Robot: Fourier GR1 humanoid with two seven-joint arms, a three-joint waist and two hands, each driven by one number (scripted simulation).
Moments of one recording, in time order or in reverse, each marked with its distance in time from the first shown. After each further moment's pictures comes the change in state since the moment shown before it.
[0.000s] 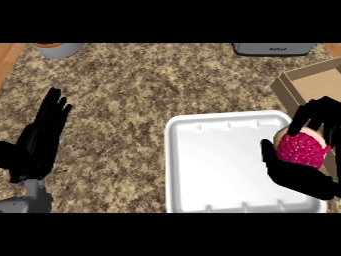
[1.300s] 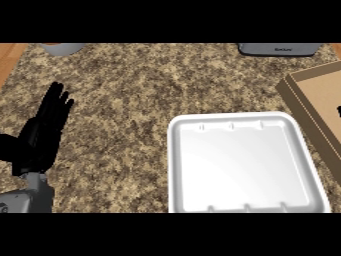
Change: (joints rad) left arm -0.045 0.001 0.006 0.023 0.003 -0.004 0.006; right arm -0.192 -0.468 -0.378 1.028 0.044 -0.243 -0.456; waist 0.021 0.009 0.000
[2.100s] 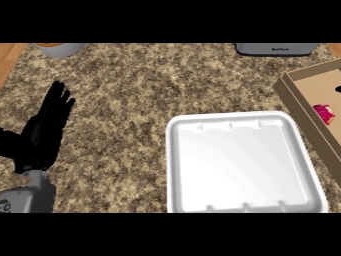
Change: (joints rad) left arm -0.015 -0.002 0.003 0.021 -0.005 0.007 0.003; right arm -0.191 0.006 -0.217 0.336 -0.264 -0.267 -0.336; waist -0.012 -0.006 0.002
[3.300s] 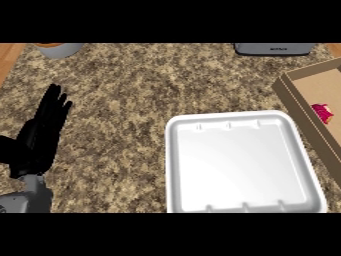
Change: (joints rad) left arm 0.029 0.002 0.005 -0.027 0.009 -0.010 0.002; right arm 0.080 -0.195 -0.419 0.231 -0.669 0.317 -0.195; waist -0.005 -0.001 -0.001
